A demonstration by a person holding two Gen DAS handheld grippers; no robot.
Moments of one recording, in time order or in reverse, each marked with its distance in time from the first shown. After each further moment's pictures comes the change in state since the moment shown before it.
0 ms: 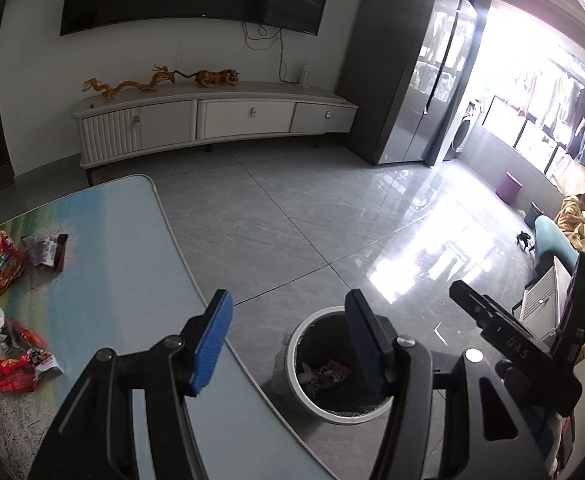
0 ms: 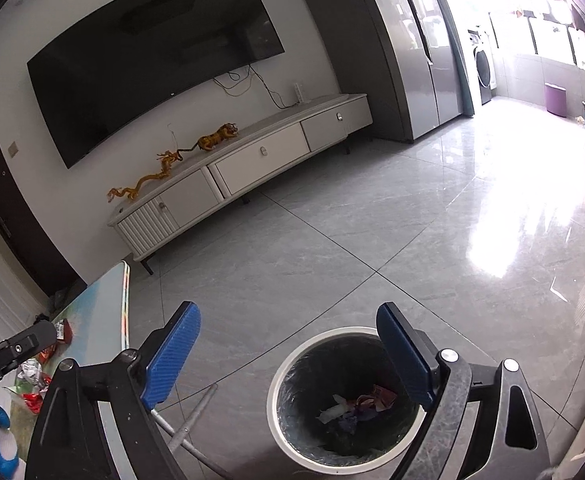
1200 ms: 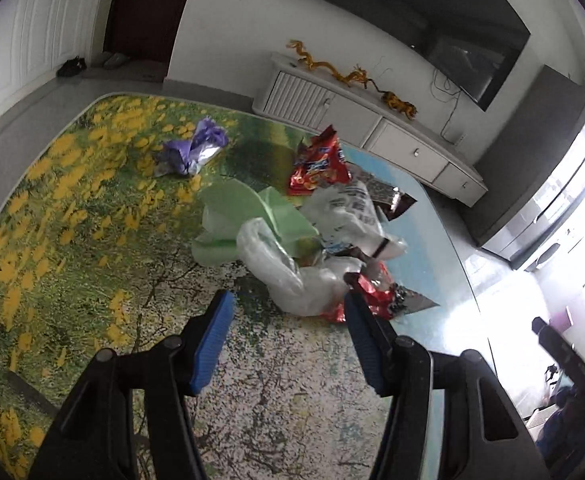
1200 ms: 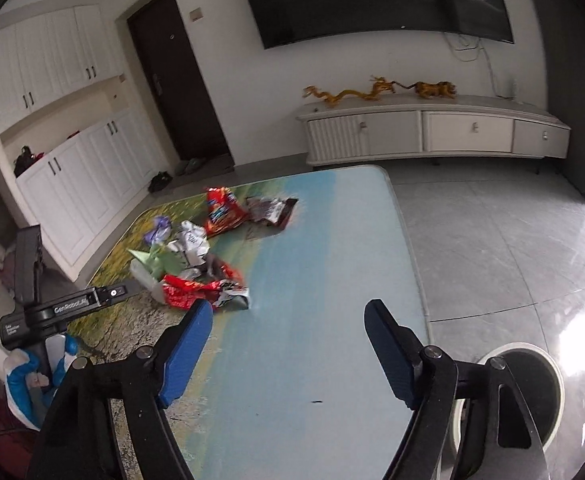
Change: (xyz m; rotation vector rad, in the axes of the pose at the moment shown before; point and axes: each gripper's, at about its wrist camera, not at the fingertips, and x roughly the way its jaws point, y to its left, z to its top) left arm -0.109 0.298 -0.117 -0.511 -0.049 0.248; right arm 0.019 0.253 -0.092 -0.500 0.263 0.497
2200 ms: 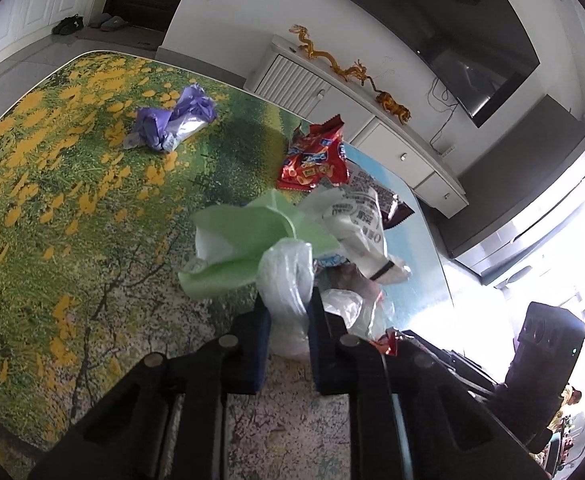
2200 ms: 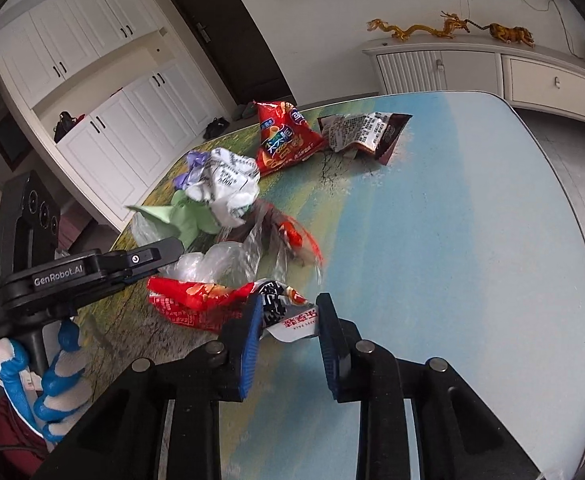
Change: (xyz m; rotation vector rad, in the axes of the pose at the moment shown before) left arm 0.034 0.008 0.009 -0.103 0.045 -0.115; right arm 0.110 0.022 -0.008 -0.011 0.202 0.238
